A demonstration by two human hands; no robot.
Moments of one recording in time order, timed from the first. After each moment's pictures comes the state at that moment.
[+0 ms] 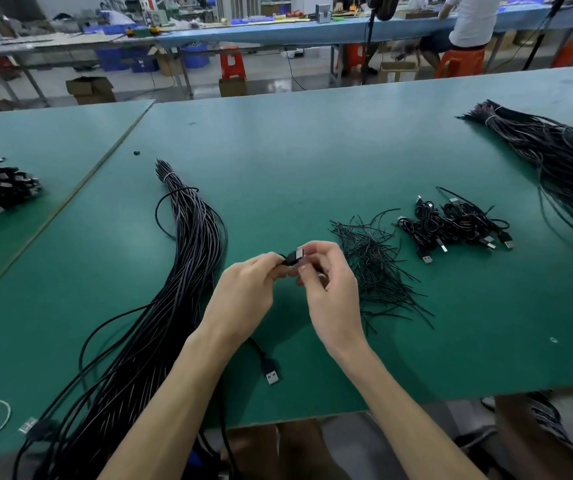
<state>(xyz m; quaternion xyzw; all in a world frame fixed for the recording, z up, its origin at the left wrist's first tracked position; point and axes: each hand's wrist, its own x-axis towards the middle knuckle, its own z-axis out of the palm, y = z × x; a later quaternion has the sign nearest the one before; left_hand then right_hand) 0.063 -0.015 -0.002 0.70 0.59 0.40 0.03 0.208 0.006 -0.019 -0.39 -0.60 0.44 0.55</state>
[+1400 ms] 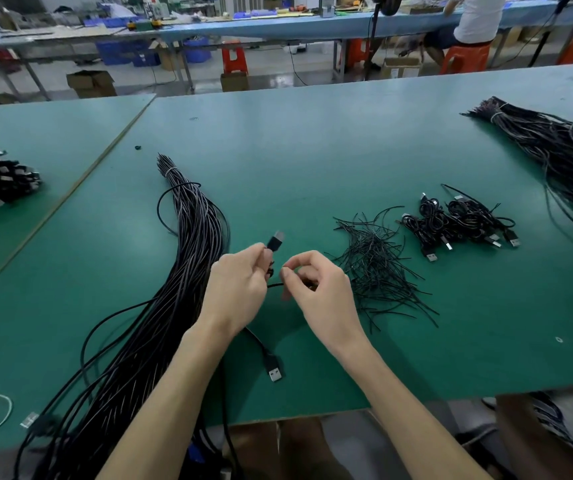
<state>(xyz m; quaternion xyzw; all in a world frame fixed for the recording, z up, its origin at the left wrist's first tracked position) 0.051 -0.014 0.001 0.64 0.65 0.39 0.12 0.204 0.004 -0.017 -0.42 -0.66 0.44 0.45</state>
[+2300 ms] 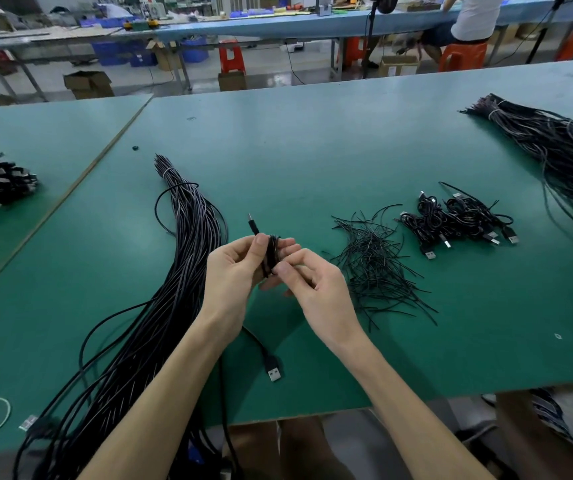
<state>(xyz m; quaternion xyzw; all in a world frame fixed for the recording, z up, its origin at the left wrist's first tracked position) 0.060 -0.012 0.000 0.41 0.47 0.63 0.46 0.203 0.004 -0.017 -0.33 -0.62 0.53 0.48</state>
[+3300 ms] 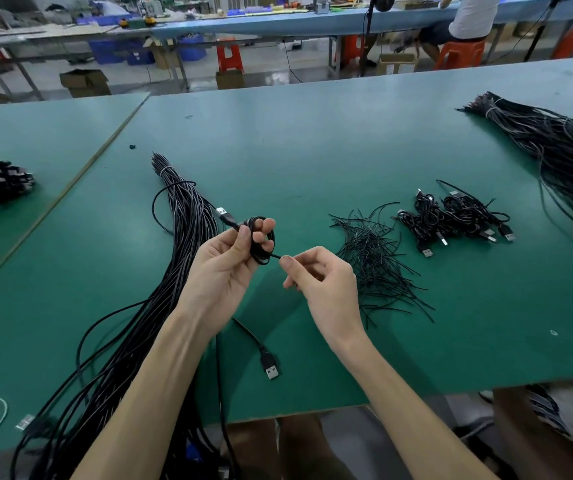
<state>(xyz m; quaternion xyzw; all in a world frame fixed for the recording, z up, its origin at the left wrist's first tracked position) 0.049 -0.011 0.017 0.33 0.31 0.68 0.58 0.207 0.007 -0.020 -0.42 -0.58 0.49 0.50</state>
